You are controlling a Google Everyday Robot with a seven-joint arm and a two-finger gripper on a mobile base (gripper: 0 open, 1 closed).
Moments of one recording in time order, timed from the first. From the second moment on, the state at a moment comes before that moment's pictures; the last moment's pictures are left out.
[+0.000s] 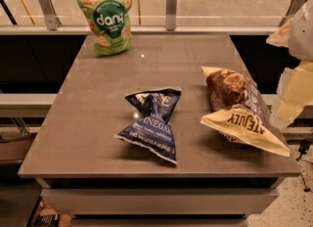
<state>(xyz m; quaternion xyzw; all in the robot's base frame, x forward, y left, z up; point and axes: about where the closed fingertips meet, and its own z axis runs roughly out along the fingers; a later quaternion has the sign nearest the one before) 0.438 -0.214 0.984 -0.60 0.78 -0.04 0.17</state>
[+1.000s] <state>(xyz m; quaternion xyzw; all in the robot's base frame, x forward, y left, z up) 0.439 -0.210 0.997 -0.65 0.74 -0.04 0.20</state>
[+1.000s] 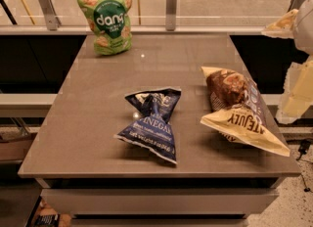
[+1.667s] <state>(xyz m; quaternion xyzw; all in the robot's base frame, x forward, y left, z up) 0.448 -0.168 1.013 -0.77 0.58 -0.04 0.25</state>
